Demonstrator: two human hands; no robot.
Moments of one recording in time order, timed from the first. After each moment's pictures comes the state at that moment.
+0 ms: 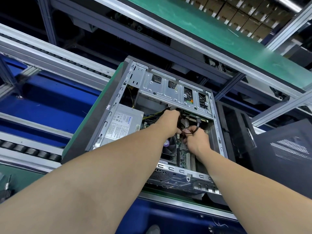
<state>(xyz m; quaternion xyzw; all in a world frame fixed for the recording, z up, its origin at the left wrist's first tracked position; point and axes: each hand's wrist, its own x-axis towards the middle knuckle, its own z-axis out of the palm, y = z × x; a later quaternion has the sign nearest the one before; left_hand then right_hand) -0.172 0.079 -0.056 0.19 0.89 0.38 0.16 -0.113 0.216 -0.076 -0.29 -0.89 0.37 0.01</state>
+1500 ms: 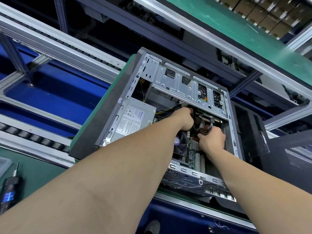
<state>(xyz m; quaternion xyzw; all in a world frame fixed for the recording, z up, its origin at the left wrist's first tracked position) -0.186 0.086 -0.057 0.10 0.82 0.48 0.29 -0.119 0.218 -0.074 -0.33 -0.91 0.22 0.07</state>
